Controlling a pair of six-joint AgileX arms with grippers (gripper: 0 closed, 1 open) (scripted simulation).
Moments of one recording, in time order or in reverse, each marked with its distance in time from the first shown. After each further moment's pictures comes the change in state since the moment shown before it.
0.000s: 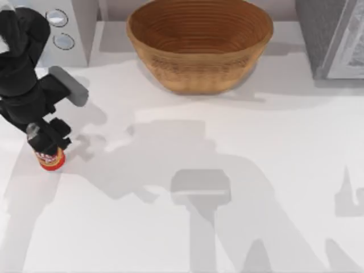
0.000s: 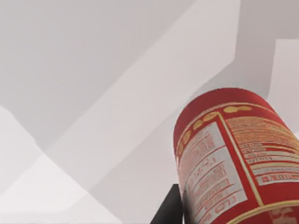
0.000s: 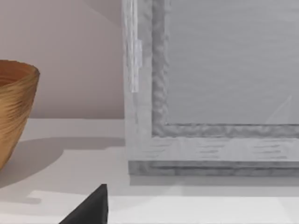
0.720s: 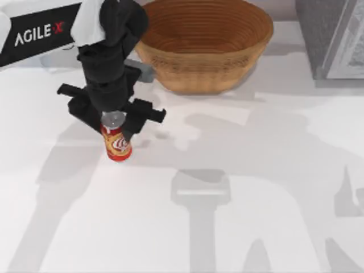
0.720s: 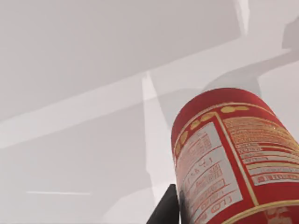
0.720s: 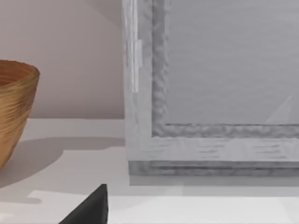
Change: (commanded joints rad) left arm -0.298 0.168 0.285 -0.134 -0.007 -0.724; right arm 0.000 0.000 0.000 0.000 0.000 0.000
